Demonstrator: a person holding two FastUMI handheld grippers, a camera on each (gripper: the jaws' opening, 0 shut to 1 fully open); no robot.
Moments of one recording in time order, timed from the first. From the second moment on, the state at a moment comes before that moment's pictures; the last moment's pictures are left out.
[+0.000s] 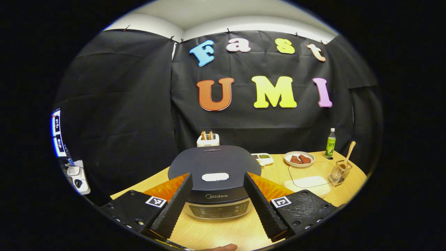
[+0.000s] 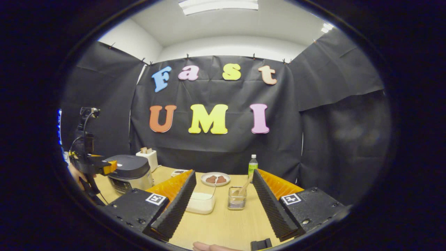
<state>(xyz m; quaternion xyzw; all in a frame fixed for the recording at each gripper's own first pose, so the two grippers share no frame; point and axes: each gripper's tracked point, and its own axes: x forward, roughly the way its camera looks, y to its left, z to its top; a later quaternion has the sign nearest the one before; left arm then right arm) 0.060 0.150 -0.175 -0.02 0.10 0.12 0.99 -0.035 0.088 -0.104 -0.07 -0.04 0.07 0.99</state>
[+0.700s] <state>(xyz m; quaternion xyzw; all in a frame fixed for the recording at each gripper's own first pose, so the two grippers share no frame) -0.062 0.062 -0.067 -0.03 0.00 0.04 1.00 -0.072 0.061 -0.075 -0.05 -0.08 0.04 0.99</state>
